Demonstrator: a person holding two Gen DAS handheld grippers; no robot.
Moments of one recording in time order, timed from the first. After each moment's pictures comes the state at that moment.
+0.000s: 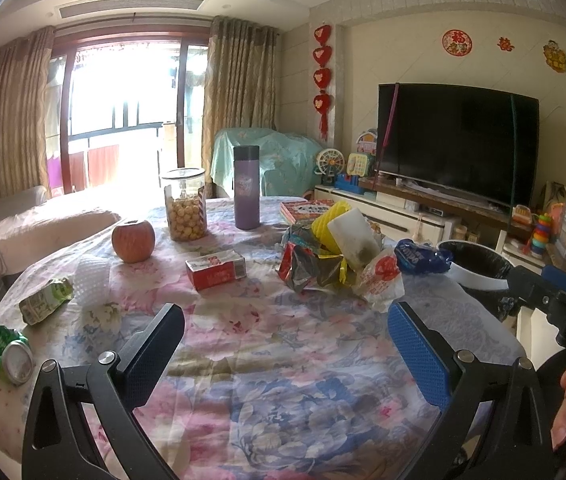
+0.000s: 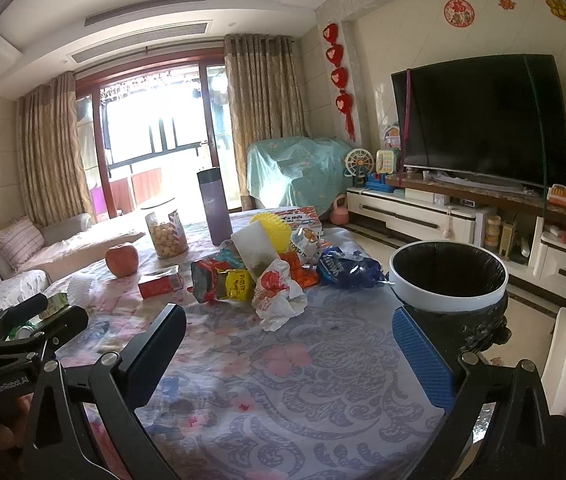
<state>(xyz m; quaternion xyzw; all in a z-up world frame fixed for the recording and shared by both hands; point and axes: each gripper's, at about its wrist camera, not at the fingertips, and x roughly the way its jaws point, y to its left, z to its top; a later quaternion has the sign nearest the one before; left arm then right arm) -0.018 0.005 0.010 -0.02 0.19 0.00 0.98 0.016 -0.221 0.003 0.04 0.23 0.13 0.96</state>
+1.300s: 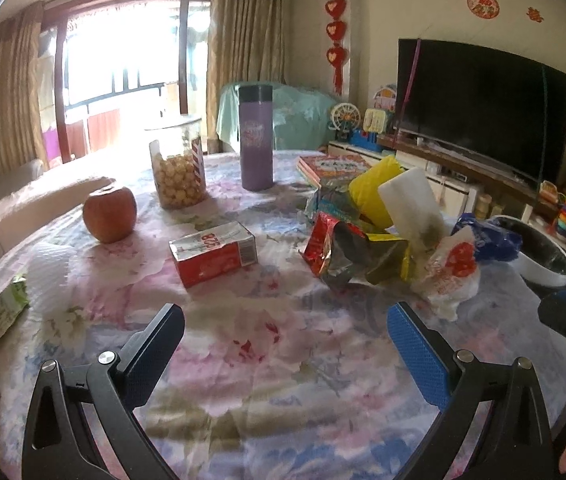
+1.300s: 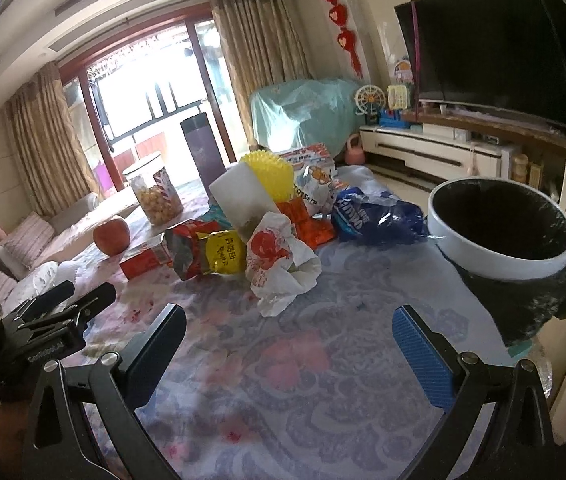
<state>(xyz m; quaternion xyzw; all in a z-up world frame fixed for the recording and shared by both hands) 0.126 0.022 -0.028 -0.02 0.28 0.02 0.96 0.100 -0.216 -0.048 0.09 0.34 0.17 0.92</state>
